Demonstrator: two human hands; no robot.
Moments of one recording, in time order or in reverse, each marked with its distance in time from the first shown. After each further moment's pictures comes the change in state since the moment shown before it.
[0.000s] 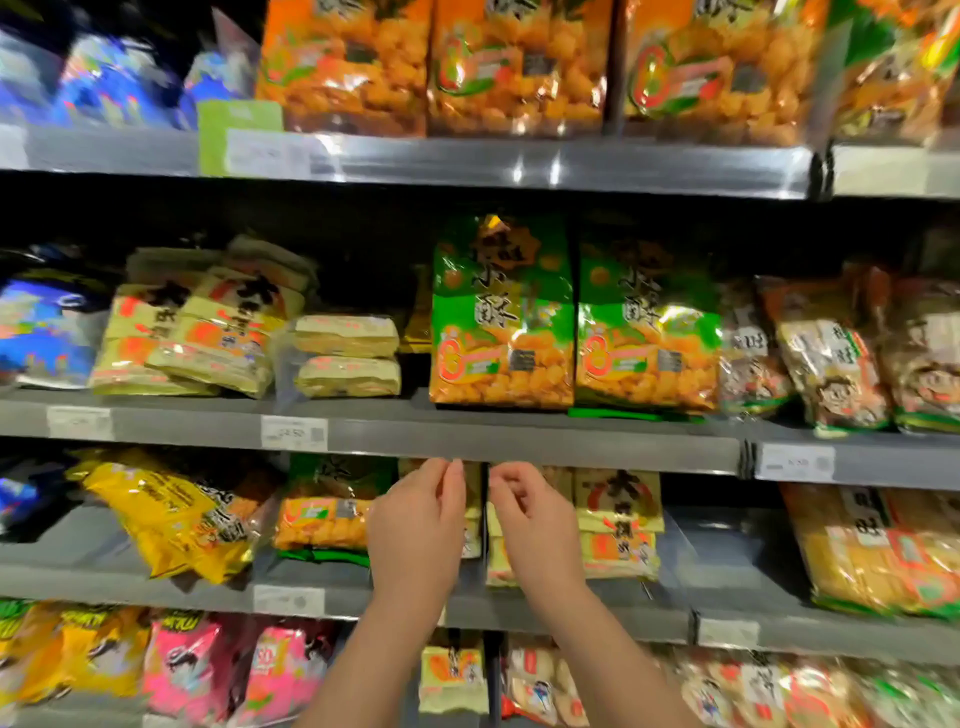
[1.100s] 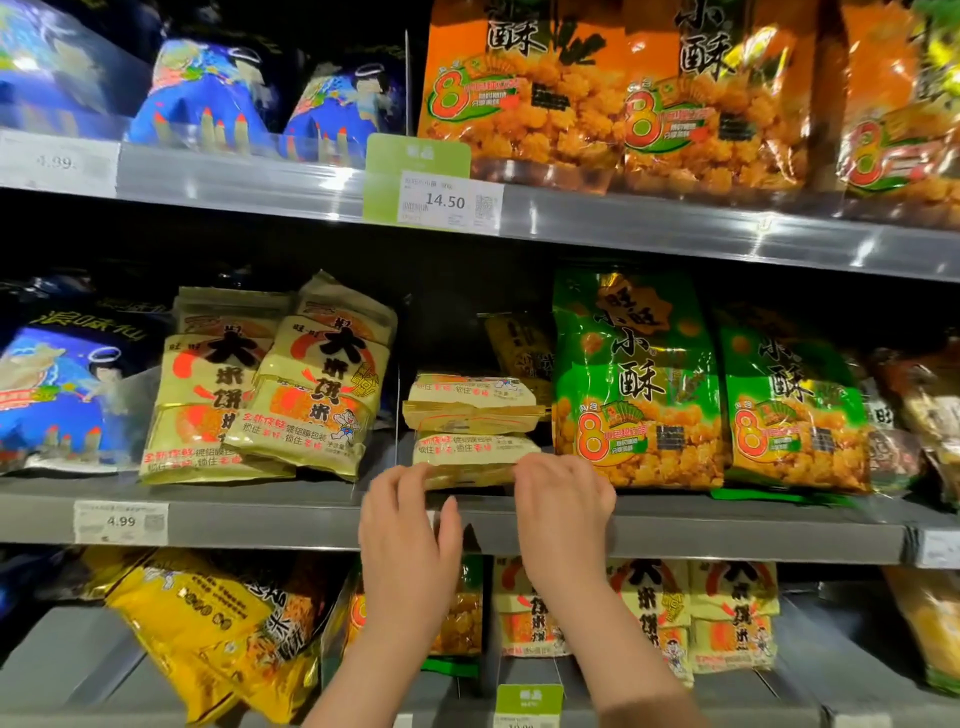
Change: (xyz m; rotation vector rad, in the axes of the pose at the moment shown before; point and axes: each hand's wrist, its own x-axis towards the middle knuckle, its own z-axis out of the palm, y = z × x) left_hand 0.130 -0.148 -0.057 -0.015 0.096 0.128; right_hand 0.095 -0.077 0.151 -0.772 0.227 -0.187
